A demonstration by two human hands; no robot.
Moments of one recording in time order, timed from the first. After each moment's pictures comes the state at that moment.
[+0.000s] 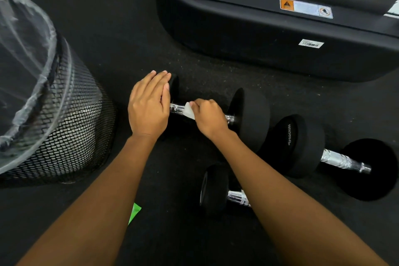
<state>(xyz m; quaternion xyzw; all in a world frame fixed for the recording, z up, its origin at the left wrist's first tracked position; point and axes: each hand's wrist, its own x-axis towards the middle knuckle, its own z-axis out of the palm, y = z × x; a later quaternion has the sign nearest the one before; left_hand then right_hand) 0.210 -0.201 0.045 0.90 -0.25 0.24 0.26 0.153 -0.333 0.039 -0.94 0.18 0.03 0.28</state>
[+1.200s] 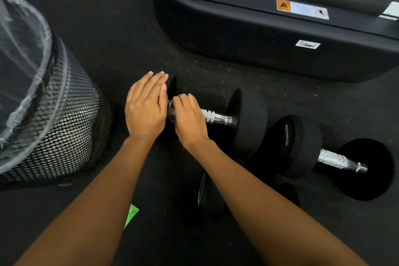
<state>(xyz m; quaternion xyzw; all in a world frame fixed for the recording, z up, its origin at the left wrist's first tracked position) 0.211 -0.200 0.046 0.90 -0.25 0.23 0.26 0.153 -0.292 0.042 -0.98 0.05 -0.07 0.17</state>
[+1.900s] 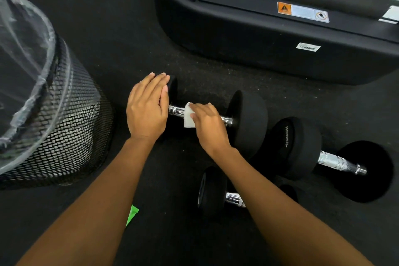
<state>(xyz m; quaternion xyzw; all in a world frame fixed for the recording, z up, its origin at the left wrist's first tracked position) 0.211 -0.201 0.044 0.90 -0.26 0.24 0.27 0.127 -0.328 0.030 -0.96 0.10 -0.10 0.24</state>
